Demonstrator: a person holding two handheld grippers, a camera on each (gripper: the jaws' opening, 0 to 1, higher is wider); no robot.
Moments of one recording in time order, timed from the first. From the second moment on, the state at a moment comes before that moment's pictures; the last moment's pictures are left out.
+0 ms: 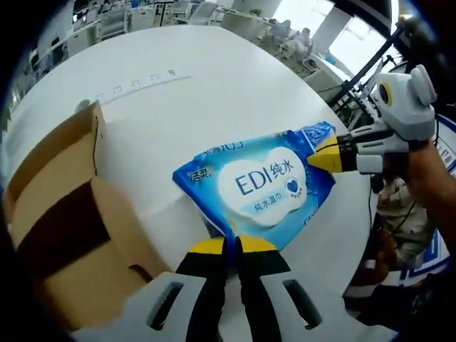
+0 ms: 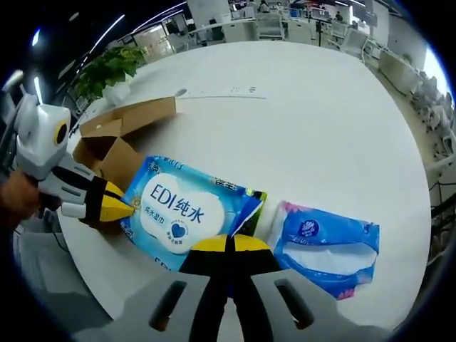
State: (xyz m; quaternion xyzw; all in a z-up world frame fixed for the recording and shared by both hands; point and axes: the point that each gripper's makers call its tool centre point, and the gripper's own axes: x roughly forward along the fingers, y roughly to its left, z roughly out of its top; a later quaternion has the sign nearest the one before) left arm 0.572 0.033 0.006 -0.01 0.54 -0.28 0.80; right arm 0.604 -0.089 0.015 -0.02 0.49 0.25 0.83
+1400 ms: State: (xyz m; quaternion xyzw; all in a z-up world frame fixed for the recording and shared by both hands) left arm 0.579 0.030 -0.012 0.03 0.53 -0.28 0.80; right arm 0.618 -0.095 0.000 -0.02 0.47 0.25 0.85
